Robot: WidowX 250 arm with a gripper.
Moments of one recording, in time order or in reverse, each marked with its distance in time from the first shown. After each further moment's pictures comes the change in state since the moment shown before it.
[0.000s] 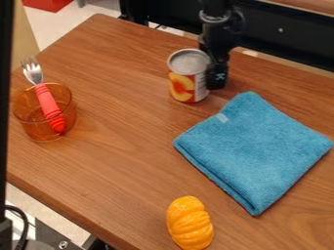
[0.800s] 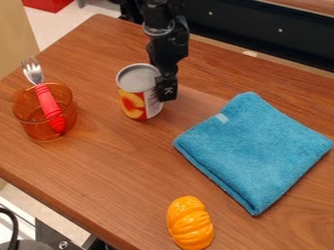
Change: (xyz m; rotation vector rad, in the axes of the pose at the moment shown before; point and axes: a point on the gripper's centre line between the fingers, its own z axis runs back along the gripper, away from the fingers) arm -0.072 -0.019 0.014 0.071 -0.006 0.039
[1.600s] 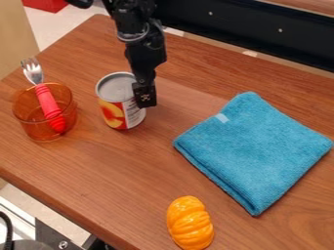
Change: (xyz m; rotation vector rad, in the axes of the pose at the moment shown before) arm -0.028 -0.011 0.011 -0.003 -0.022 -0.027
